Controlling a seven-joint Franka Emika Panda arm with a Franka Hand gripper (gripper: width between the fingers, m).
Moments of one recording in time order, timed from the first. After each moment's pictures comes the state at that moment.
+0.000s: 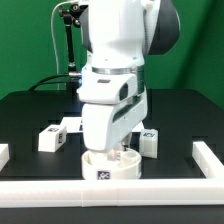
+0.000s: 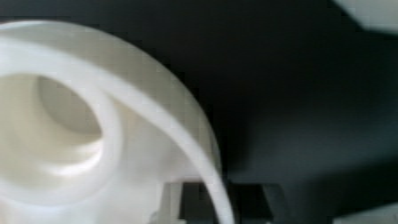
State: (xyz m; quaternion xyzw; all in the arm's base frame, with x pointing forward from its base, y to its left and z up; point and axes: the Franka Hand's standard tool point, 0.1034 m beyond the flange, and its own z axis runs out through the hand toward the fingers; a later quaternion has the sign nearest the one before) arm 0.545 0.009 0.010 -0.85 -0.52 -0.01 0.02
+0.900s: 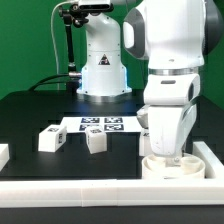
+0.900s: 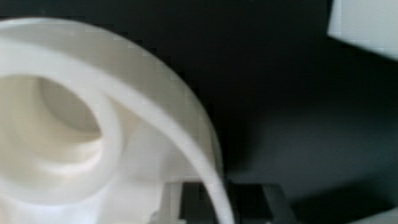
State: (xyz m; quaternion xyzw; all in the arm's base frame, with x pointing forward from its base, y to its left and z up) arm 0.578 0.098 0.012 -0.85 -0.53 -0.04 0.02
